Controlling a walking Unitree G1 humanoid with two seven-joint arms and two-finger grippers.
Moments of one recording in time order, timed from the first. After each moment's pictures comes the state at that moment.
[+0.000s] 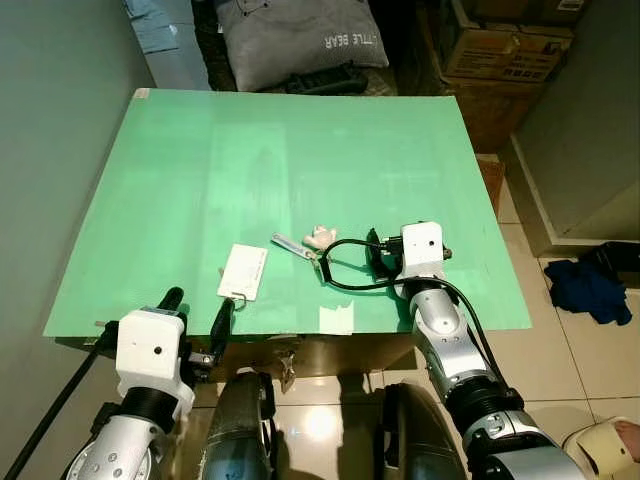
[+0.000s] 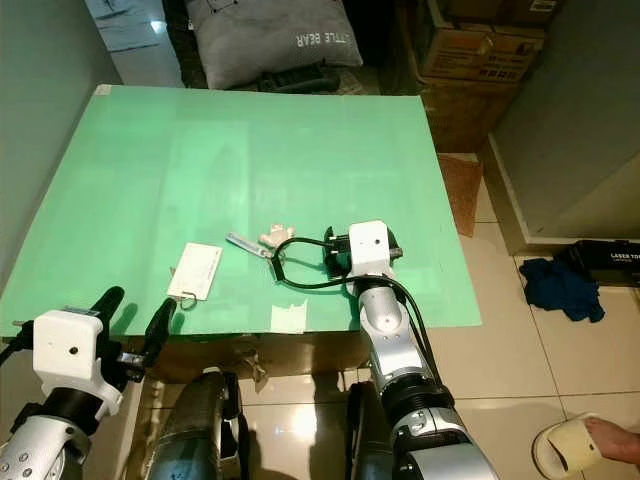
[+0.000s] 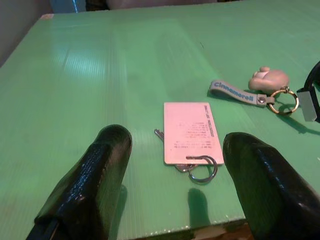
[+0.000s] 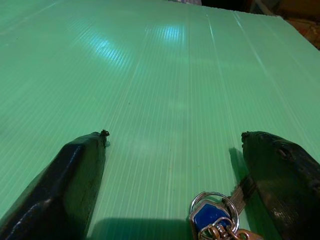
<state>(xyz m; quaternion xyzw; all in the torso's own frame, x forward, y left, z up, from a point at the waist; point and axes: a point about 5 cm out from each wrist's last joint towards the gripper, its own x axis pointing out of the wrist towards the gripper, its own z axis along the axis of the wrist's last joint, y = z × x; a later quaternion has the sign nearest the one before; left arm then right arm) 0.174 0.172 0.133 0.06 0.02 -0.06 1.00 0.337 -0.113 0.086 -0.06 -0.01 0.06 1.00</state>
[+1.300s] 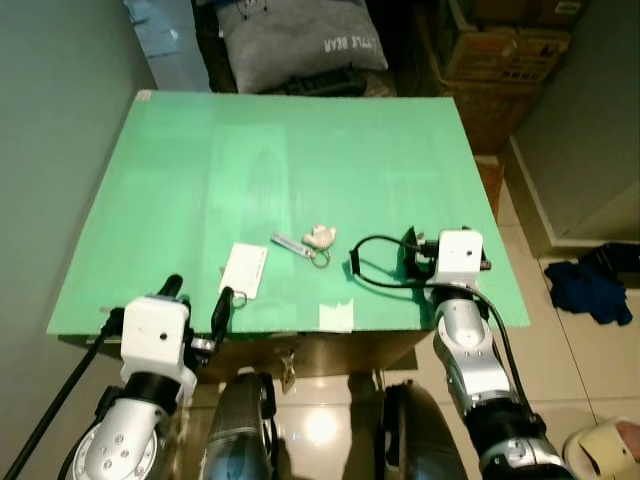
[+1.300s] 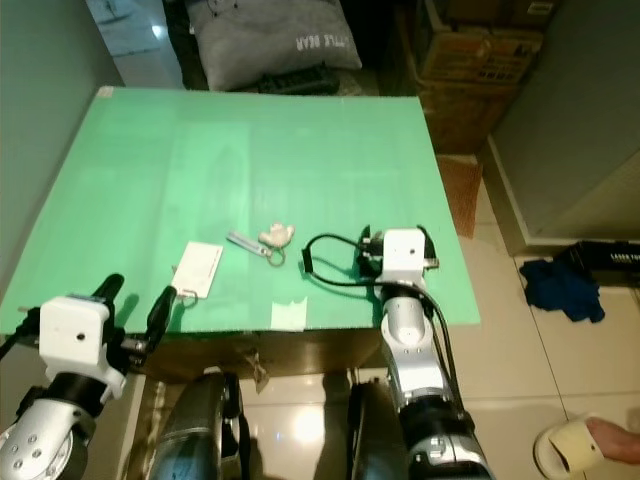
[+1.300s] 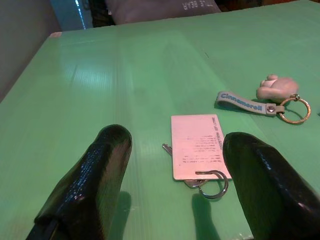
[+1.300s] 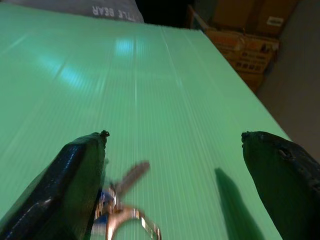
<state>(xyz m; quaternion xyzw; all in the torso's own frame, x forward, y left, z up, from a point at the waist) 0.188 0.173 0.136 0.08 0.00 -0.05 1.00 0.326 -0.146 0.093 -0.05 -0.04 -0.04 1.00</state>
